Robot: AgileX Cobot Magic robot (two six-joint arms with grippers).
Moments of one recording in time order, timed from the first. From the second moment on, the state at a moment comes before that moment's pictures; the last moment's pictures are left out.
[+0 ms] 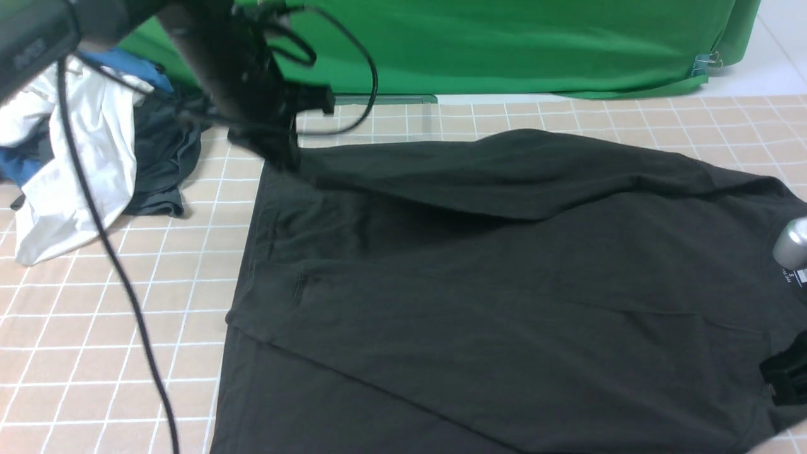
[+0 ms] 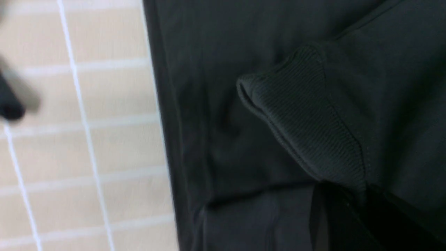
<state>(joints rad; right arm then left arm) 0.17 0.98 -0.66 0.13 0.84 -0.08 -0.23 2.01 -1.80 -0.15 1.22 -0.09</state>
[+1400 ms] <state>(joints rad) -0.14 1.77 -1.39 0.10 0.88 -0.03 -0.34 1.82 -1.42 -0.09 1.01 -0.08</state>
